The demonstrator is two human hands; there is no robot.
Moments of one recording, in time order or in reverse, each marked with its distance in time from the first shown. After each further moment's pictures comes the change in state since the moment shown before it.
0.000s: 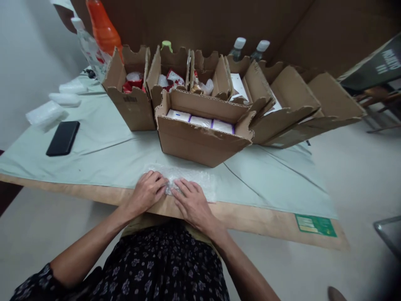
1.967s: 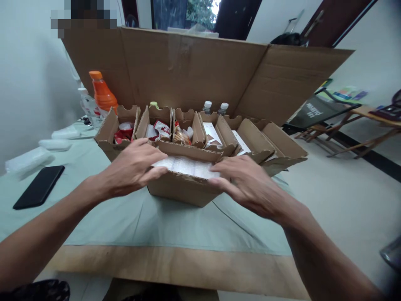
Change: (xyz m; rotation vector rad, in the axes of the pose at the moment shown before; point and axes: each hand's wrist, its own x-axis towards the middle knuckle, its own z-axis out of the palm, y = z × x) left_hand 0.164 -0.014 -0.149 -0.090 0.137 0.244; right_hand 0.089 0.030 -0.234 -0.332 0.038 -0.008
